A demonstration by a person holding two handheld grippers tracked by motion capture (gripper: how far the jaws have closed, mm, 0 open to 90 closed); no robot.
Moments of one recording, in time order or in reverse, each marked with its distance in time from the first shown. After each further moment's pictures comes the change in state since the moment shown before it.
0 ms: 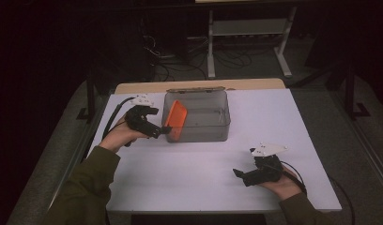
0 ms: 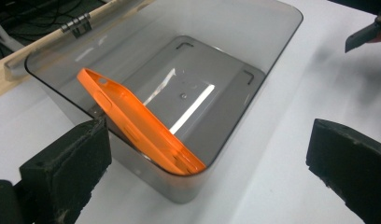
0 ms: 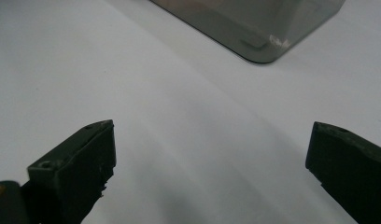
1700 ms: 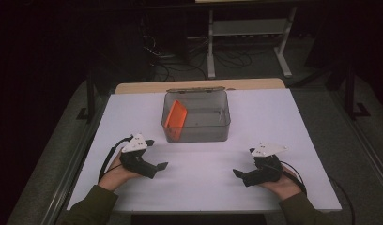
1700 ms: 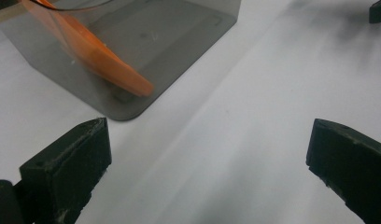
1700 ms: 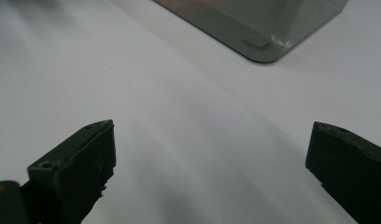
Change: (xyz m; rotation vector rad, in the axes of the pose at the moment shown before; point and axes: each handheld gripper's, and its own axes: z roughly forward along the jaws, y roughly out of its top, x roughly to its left) left arm -0.060 -0.097 -0.005 -0.065 0.041 0.042; right arm 0.000 0.000 0.001 0.002 0.005 -0.004
